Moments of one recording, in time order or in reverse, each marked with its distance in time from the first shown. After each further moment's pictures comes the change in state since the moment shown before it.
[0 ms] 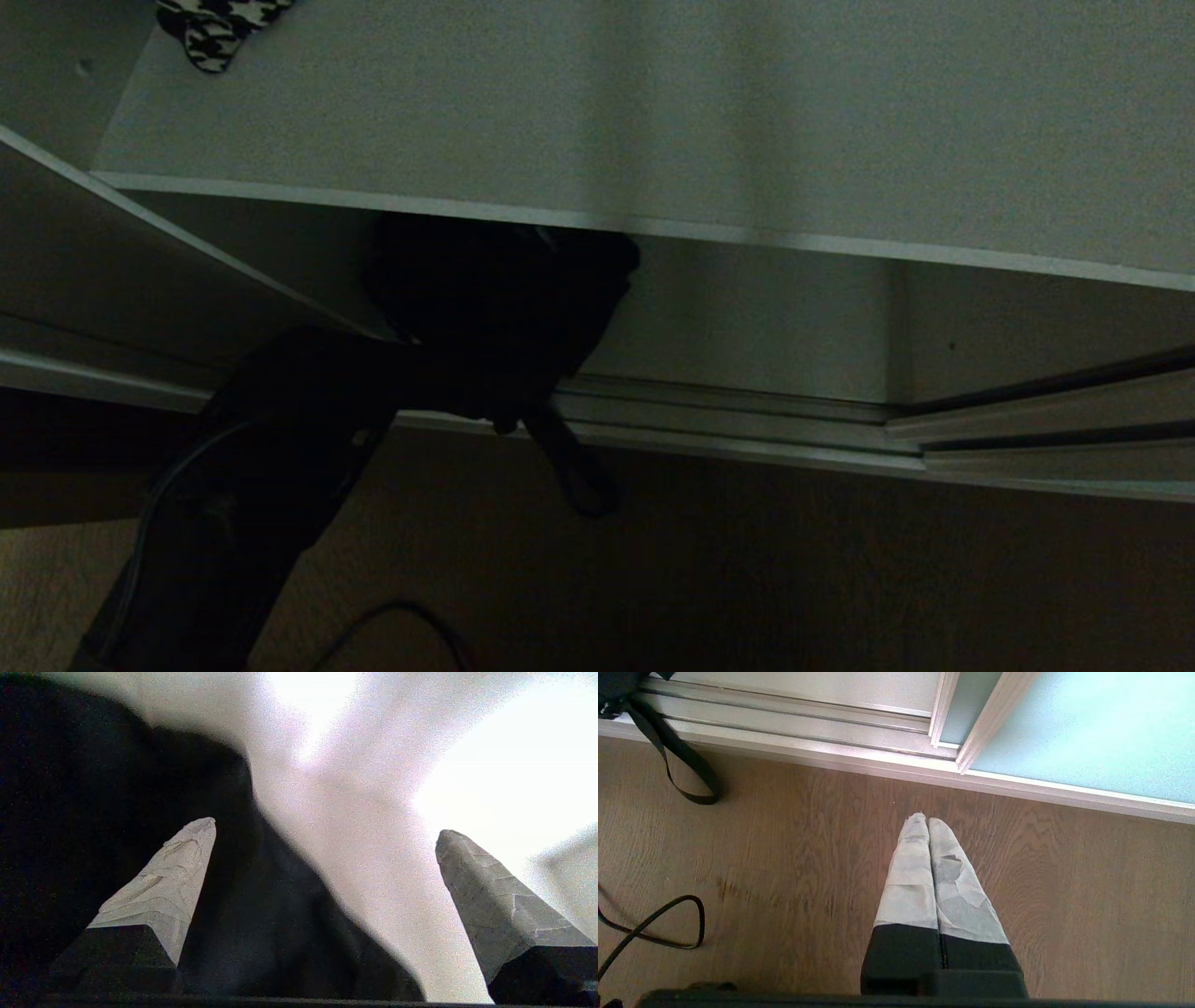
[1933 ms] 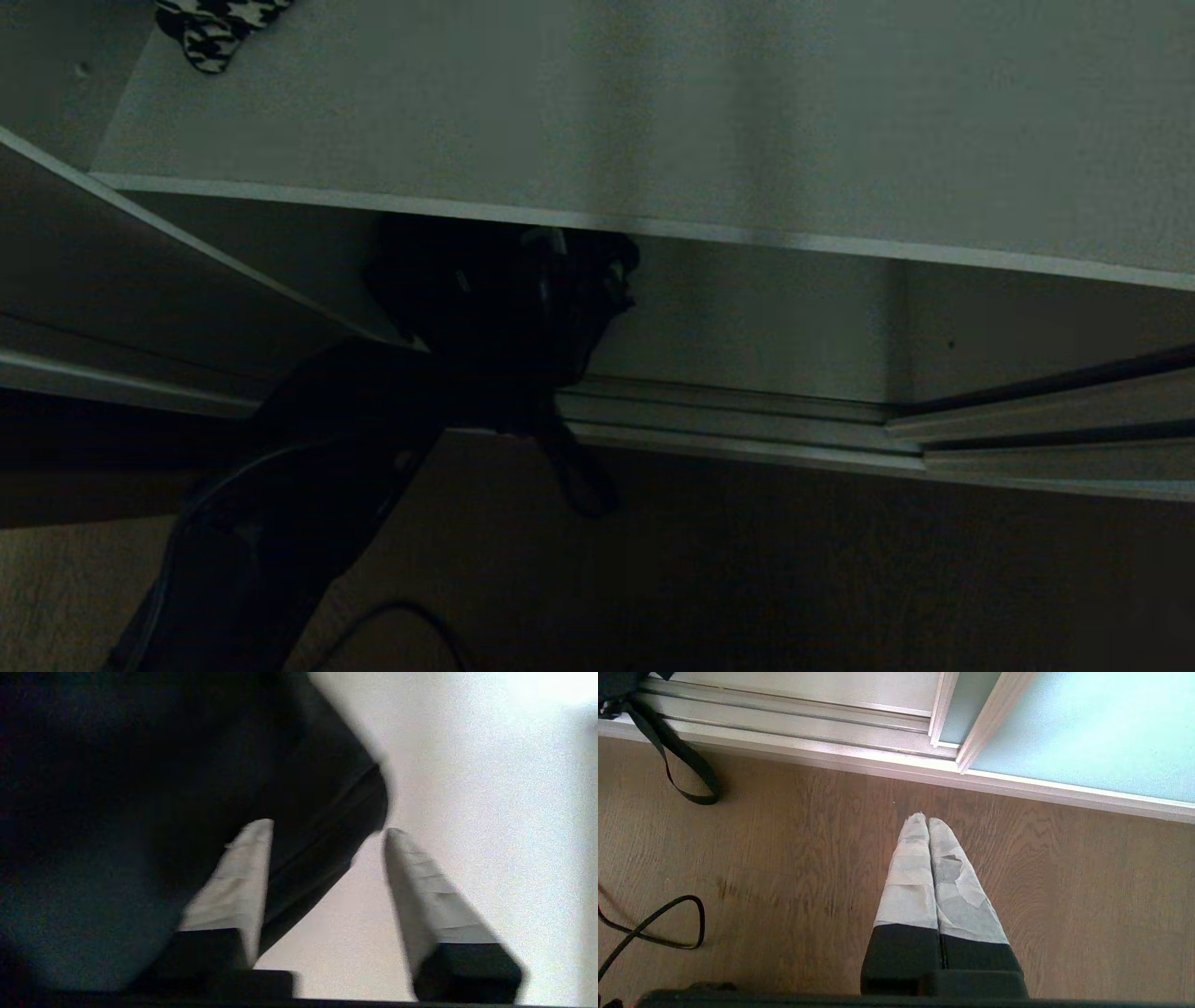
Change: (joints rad) left arm -0.133 -0.006 0.001 0.480 0.108 -0.187; right arm 0.000 0.000 0.000 0.000 0.000 0.000
